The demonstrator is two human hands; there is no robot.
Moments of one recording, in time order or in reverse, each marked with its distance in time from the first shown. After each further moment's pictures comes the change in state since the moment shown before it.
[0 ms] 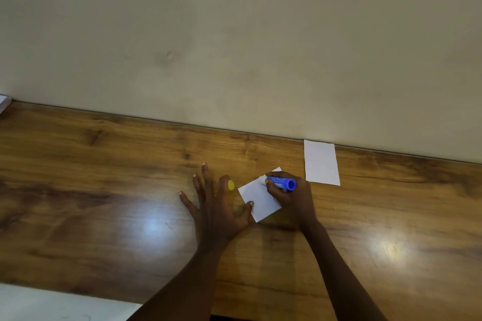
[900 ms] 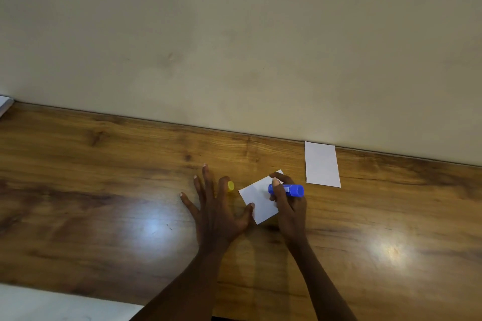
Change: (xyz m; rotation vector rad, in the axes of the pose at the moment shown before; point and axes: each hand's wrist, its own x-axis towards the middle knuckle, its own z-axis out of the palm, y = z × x) left_hand -0.001 0.000 0.002 0.005 -0.008 -0.006; right_hand -0.025 -0.011 0.021 0.365 0.207 0.113
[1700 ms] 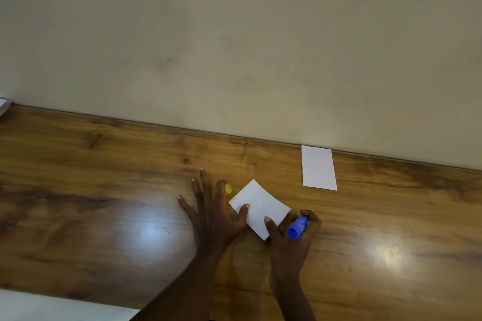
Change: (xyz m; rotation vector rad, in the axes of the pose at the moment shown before) left_hand 0.001 0.000 0.001 0.002 0.024 -0.005; right_hand -0.050 0.005 0.003 0.114 0.377 0.244
